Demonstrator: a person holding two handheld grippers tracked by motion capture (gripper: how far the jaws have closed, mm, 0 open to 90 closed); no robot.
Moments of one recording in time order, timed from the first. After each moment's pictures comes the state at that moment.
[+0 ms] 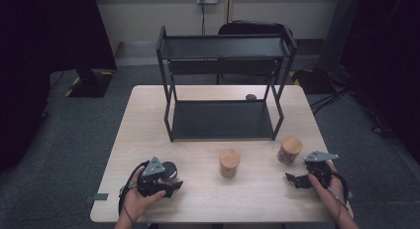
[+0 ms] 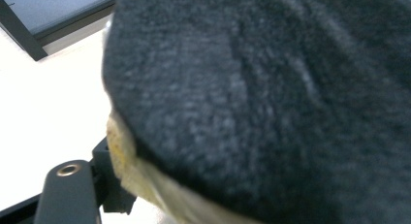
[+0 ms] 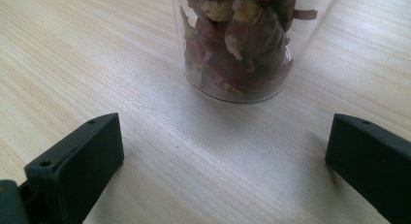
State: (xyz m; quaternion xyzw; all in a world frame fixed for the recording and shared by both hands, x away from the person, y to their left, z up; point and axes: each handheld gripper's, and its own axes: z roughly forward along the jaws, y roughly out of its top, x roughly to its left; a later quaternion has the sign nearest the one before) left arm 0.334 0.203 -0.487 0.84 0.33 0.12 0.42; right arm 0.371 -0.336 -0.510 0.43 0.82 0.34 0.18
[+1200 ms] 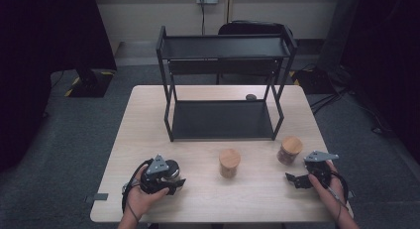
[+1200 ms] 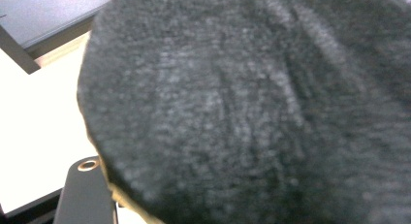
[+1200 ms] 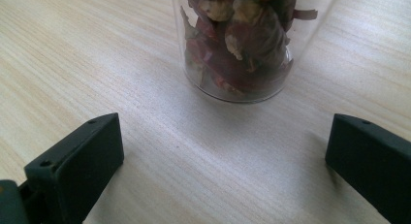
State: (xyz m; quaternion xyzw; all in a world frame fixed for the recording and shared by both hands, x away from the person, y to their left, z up) left arm 0.339 0.193 -0.480 0.84 0.32 0.12 0.41; right arm 0.371 -0.336 -0.510 0.43 0.82 0.34 0.18
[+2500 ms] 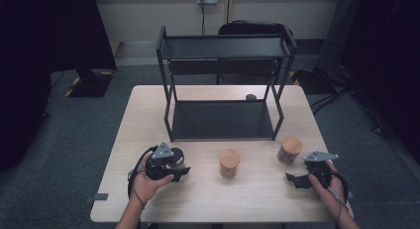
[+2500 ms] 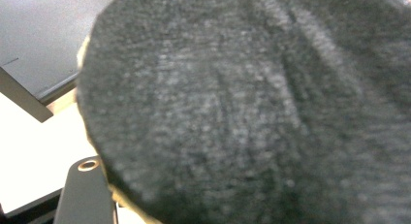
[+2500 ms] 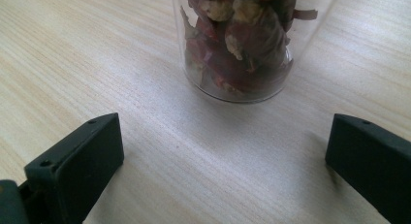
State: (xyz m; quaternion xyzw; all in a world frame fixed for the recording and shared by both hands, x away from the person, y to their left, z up) left arm 0.371 0.181 -0.462 0.84 0.32 0.12 0.42; right arm 0.371 -0.336 -0.510 0.43 0.82 0.34 0.18
